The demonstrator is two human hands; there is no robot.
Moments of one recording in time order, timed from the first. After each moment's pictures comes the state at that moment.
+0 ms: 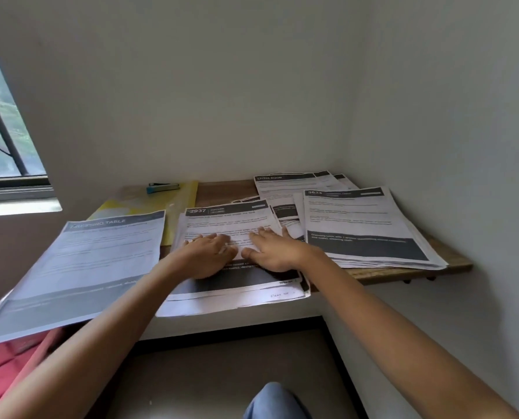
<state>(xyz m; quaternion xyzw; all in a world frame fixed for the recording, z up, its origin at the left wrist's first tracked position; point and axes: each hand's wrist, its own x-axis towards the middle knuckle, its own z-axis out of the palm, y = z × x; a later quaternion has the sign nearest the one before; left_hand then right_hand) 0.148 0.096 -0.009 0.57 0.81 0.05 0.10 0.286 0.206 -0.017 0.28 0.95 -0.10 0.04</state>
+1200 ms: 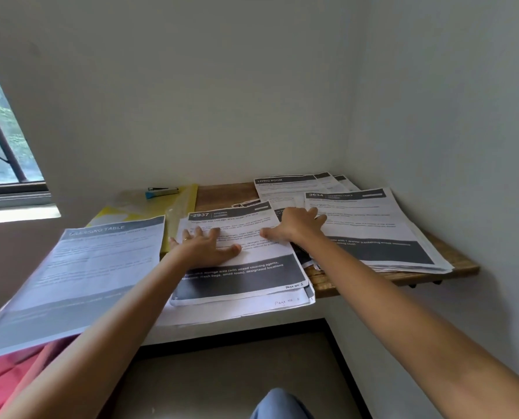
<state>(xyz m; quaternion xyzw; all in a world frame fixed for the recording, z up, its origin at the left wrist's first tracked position) 0.117 0.129 -0.018 0.48 0.87 -0.03 0.08 0.279 0.251 0.003 0.51 0.85 -0.12 -0.10</state>
